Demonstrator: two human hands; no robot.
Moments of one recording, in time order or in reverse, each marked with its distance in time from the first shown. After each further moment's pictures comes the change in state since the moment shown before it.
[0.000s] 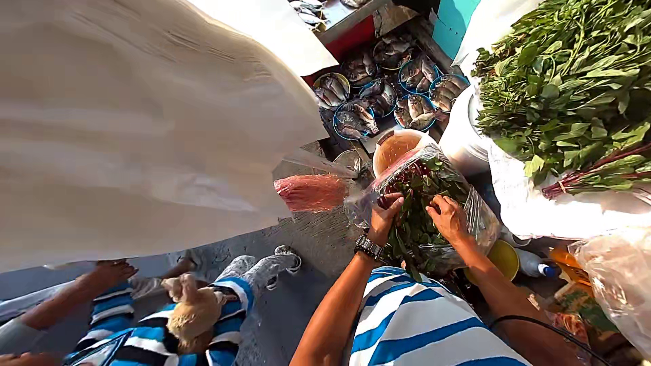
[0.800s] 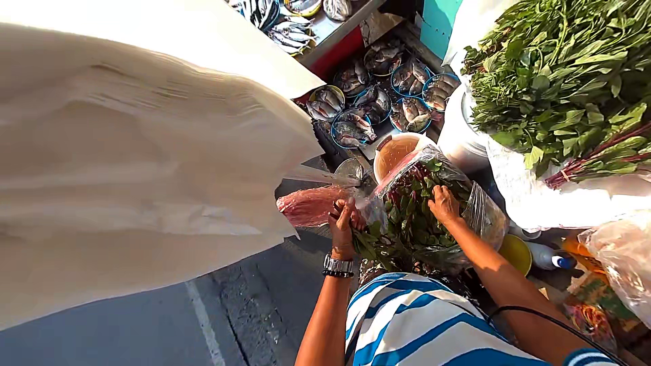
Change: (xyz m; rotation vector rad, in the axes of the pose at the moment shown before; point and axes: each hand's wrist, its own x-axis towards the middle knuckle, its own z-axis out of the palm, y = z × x) left_hand -0.025 0.068 -0.062 -0.157 0.083 0.293; right_hand 0.059 0.019 0.037 -0.107 -0.119 0.242
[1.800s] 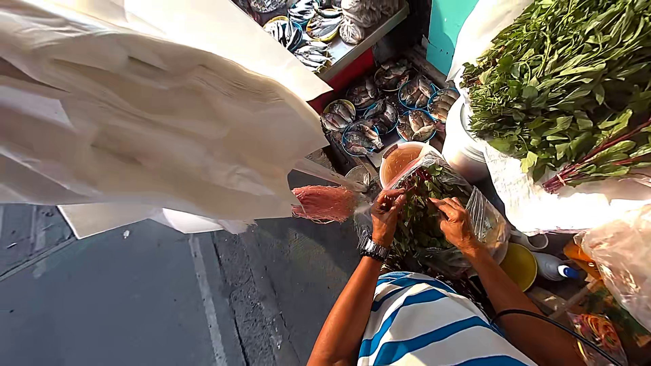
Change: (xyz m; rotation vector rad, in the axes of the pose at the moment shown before) left_hand -0.017 -0.045 0.077 0.236 -0.083 0.147; right_hand -0.092 0.003 -0.031 0.359 0.522 -0.621
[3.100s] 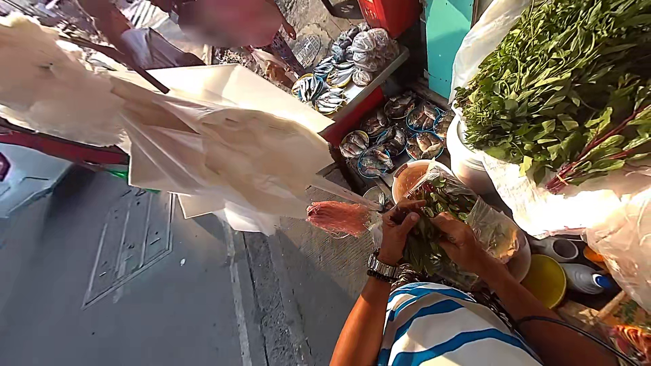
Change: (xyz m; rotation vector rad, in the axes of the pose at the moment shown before) left_hand -0.045 0.064 0.031 -0.133 -0.378 0.220; right_hand -0.019 -0.053 -0.051 0.392 -0.008 -0.302
